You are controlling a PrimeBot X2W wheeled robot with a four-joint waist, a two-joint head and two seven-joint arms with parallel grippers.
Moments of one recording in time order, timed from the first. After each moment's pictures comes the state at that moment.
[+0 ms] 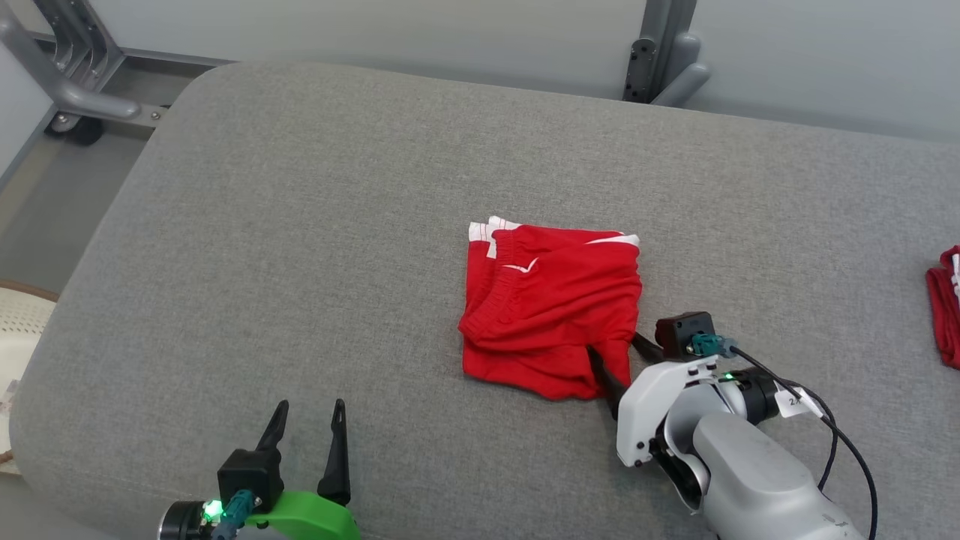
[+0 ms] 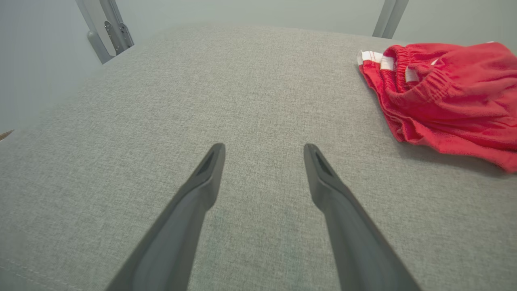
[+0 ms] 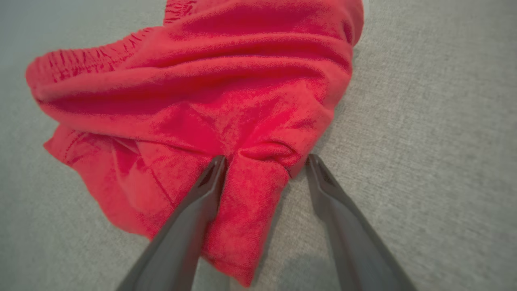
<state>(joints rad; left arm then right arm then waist) -0.06 0.05 -0.17 0.43 -0.19 0.00 -0.26 -0.55 -0.05 0.45 0.96 0.40 0.13 -0.17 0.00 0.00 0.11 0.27</state>
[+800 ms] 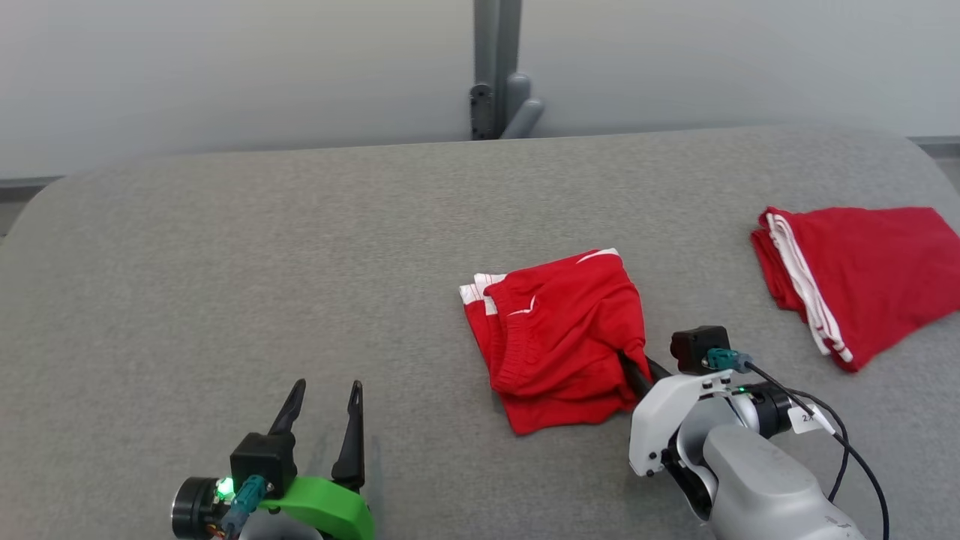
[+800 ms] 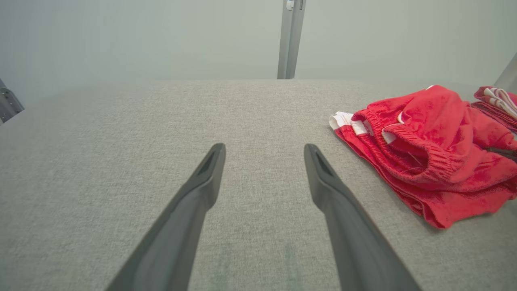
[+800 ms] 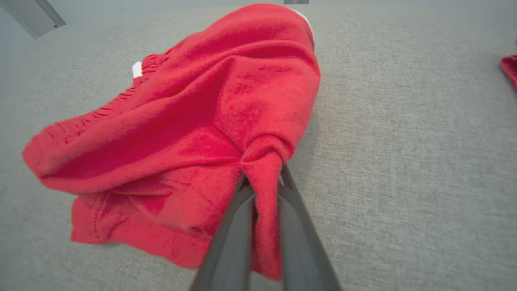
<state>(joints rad) -0.08 0.05 -0.21 0.39 -0.19 -0.02 -0.26 -0.58 -0.05 0.49 1.11 0.45 0.13 -0.26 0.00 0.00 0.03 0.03</state>
